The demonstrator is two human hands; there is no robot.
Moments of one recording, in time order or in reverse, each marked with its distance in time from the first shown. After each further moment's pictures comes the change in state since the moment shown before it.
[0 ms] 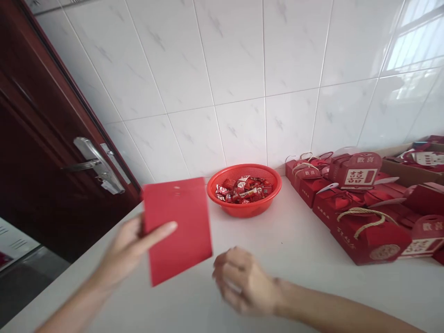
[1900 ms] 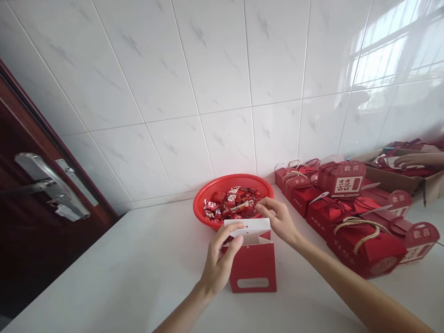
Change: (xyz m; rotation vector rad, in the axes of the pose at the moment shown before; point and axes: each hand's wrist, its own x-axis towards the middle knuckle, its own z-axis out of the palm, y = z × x) left_hand 0.025 -0.049 0.161 -0.201 -0.346 0.256; right_hand 0.031 0.099 -0.112 0.062 0.362 0.750
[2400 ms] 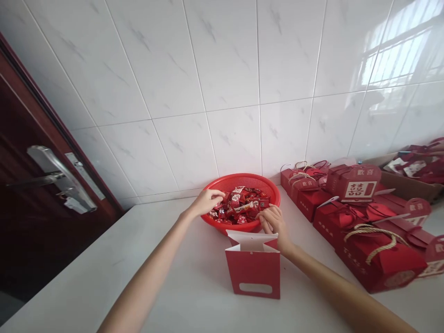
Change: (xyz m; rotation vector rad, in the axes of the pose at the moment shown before) left_hand 0.137 -0.022 -0.078 0.620 -0.262 -0.179; right_hand -0.013 0.061 0.028 -0.380 0.081 -0.426
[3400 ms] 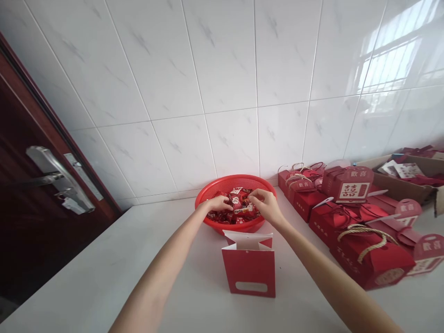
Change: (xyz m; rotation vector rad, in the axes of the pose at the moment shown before) left_hand 0.068 -0.033 0.041 0.194 -0.361 -0.089; right_hand 0.072 -0.007 -0.007 0.342 -0.083 0.541
